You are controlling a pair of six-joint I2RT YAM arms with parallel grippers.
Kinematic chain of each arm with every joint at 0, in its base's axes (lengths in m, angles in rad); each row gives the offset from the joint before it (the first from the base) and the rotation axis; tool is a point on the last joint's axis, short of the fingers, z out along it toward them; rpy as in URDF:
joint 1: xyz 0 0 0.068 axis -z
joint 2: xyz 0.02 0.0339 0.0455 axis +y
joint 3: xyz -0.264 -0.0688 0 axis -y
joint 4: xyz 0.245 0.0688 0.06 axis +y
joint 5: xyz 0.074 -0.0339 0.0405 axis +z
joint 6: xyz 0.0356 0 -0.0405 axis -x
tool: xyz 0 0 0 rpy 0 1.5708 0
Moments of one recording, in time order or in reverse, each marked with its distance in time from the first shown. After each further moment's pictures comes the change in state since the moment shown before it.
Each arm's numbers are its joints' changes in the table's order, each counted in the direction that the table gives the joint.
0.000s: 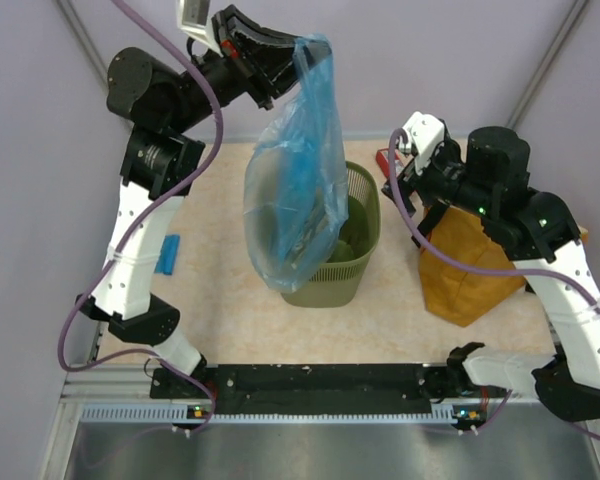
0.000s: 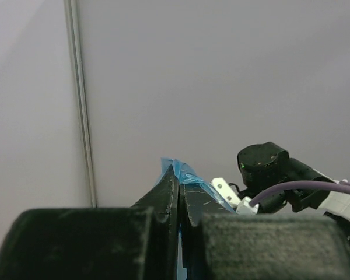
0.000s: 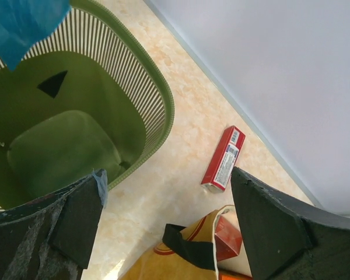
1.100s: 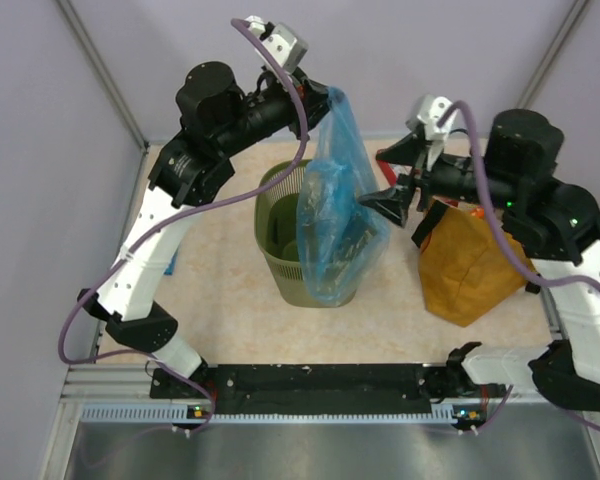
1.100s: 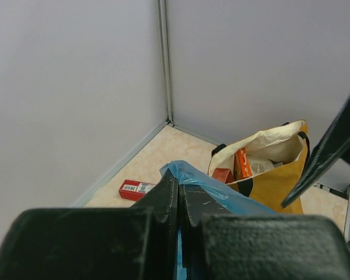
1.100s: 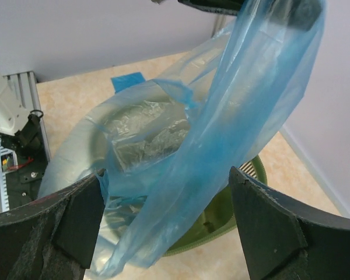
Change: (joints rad) left arm 0.139 -0.019 -0.152 0.387 0.351 -0.478; right arm -0.074 0.032 0.253 0.048 0.368 -0.206
